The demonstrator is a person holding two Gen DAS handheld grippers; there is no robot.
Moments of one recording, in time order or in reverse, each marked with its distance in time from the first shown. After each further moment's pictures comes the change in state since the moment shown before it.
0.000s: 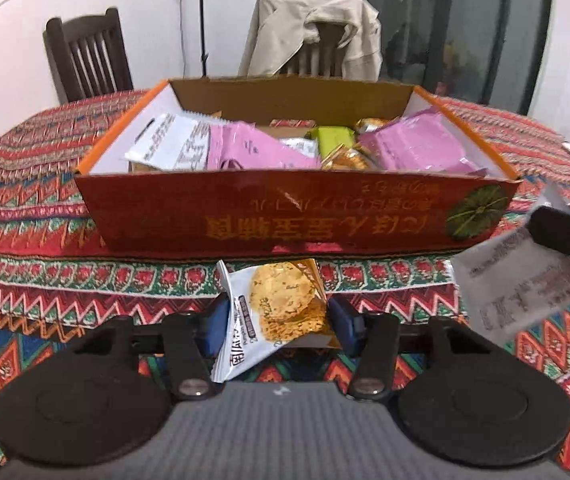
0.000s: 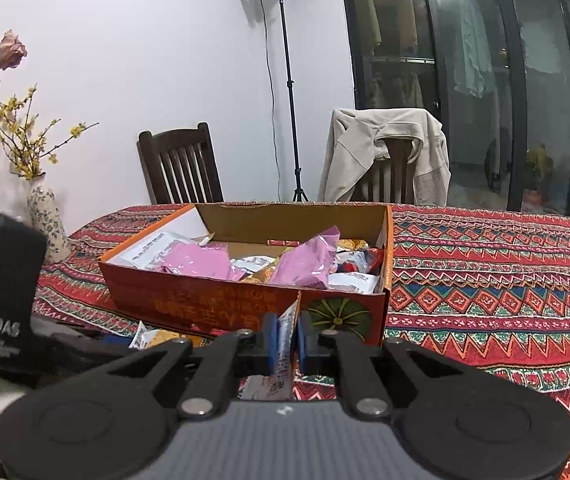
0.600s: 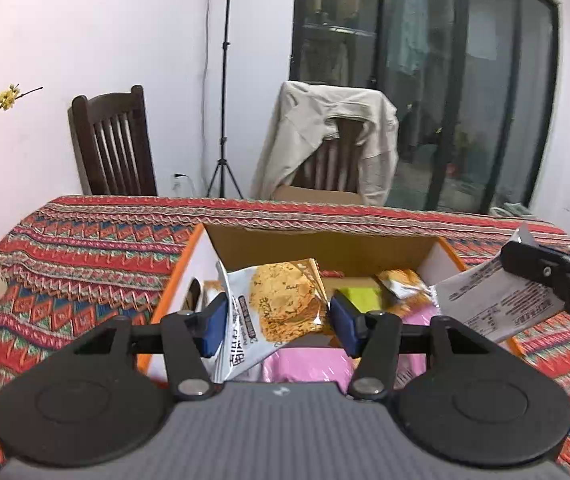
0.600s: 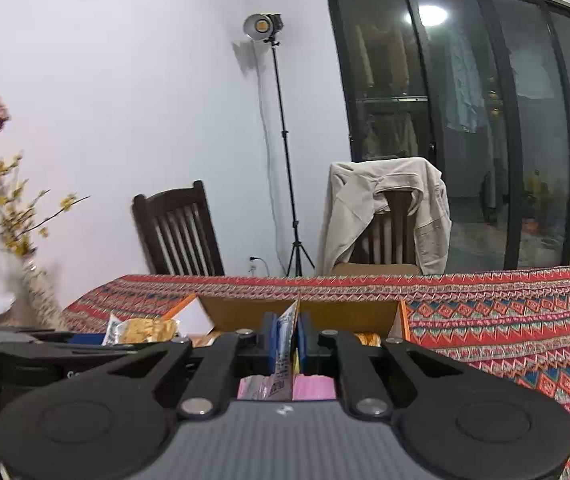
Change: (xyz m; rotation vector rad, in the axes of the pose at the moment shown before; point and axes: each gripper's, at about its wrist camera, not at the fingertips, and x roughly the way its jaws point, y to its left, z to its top) left arm -0.019 0.031 0.112 -0.057 -0.221 0.040; right arm 0.036 0.010 0.095 0.047 -0.130 -0.032
